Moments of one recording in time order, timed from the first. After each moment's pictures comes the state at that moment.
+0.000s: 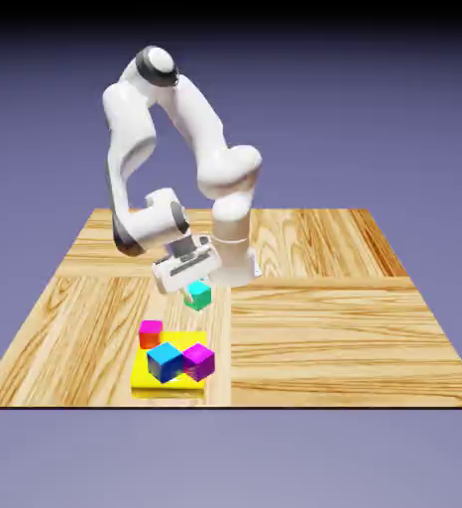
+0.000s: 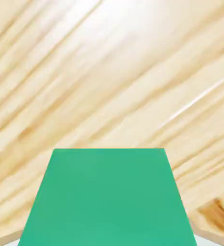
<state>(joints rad) -2.16 0.74 1.46 -2.81 2.32 3.48 0.00</state>
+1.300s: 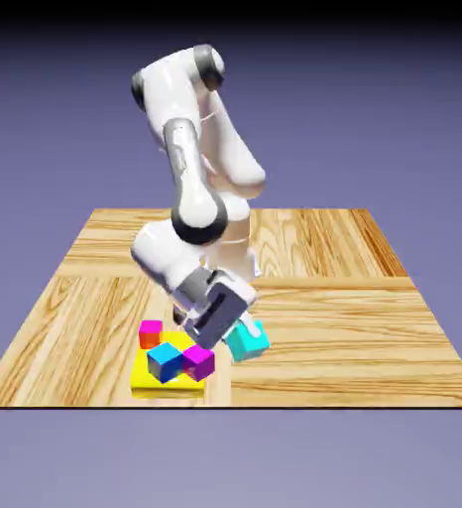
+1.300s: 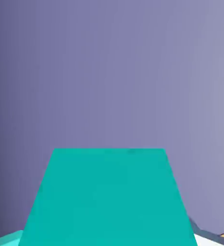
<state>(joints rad) -0.95 0.44 0.91 -2.19 1.06 2.48 0.25</state>
